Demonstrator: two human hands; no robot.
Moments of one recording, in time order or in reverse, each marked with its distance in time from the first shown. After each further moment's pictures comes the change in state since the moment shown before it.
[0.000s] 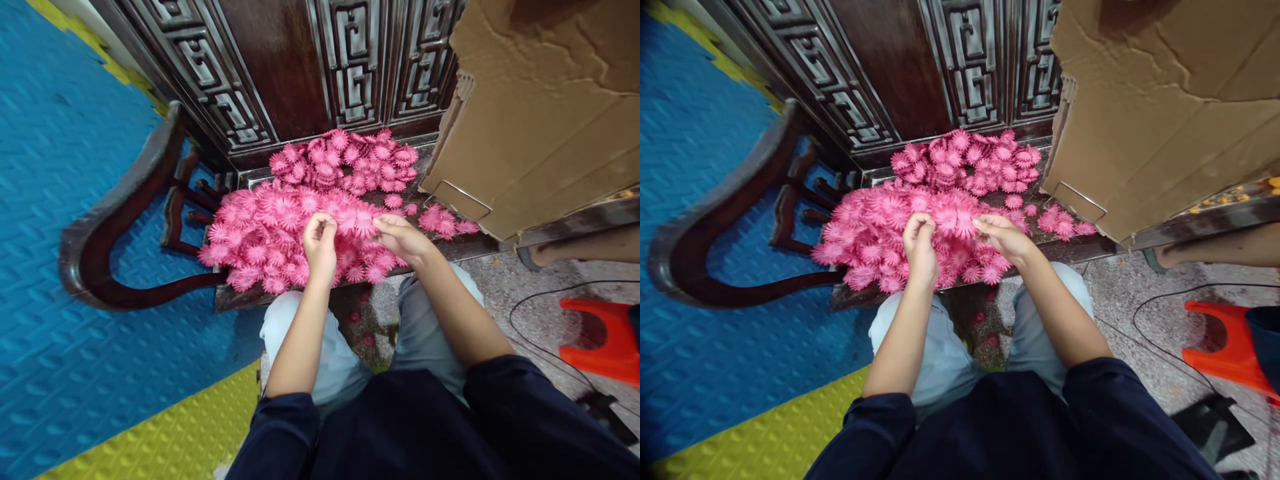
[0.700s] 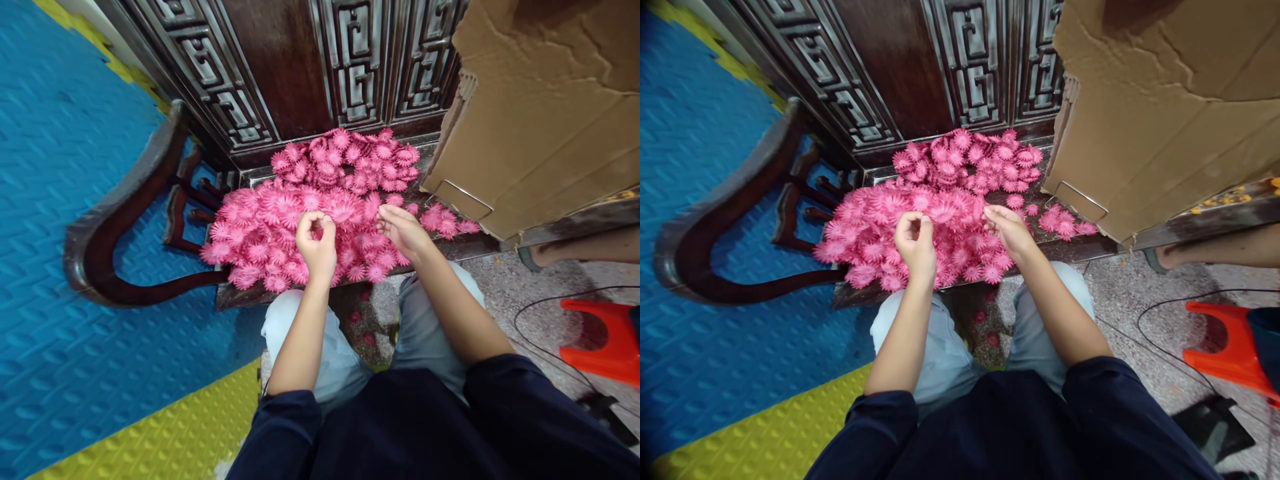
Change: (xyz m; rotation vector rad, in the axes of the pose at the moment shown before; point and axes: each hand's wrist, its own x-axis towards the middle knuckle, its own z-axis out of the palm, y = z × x) left_hand 0.002 0.001 -0.004 0.170 0.159 0.109; right_hand 0.010 0.006 -0.010 -0.001 0.271 -0.074
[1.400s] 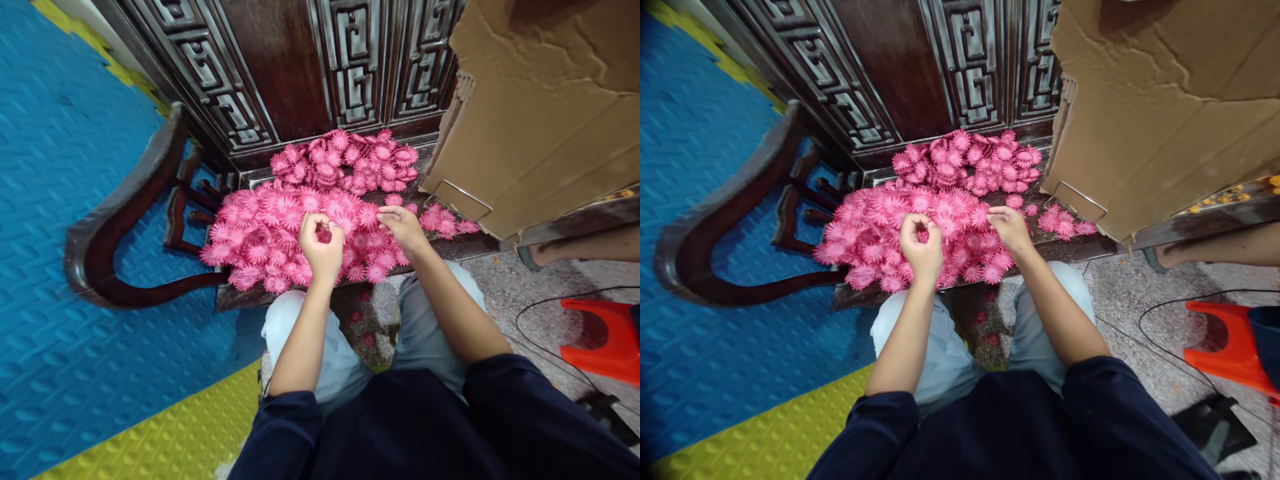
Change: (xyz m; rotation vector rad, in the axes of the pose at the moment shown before) left_hand -0.004 0.002 0.001 0.146 -0.042 0.142; right_hand 0.009 0.008 -0.008 -0.305 0.161 -0.135
